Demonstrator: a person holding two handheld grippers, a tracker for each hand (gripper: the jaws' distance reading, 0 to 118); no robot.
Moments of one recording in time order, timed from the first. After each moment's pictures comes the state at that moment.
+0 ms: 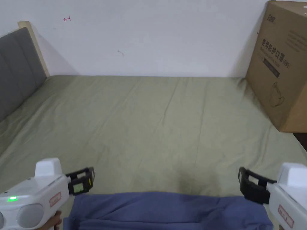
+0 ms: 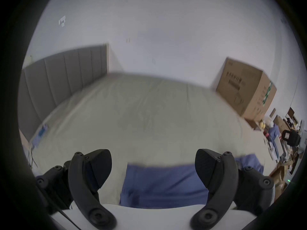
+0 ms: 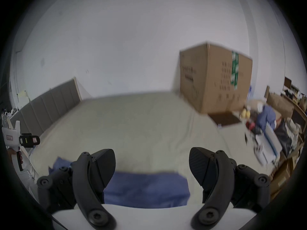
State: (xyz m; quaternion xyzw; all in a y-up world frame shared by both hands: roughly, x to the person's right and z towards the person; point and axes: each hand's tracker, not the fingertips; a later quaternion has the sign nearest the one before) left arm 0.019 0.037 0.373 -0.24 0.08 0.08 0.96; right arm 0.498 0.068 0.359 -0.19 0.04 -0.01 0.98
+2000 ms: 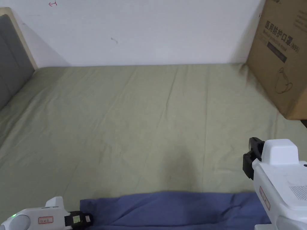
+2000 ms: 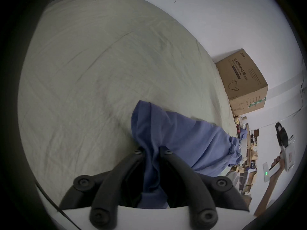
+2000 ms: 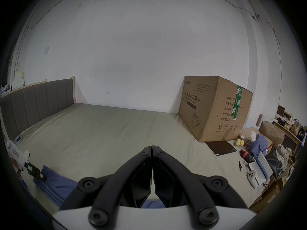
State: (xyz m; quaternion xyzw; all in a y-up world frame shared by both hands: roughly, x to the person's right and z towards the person) left arm -0.096 -0.144 0.319 -0.50 -0.06 0.31 0.81; right arm 0.416 0.062 0.324 -0.15 0.01 0.08 0.99
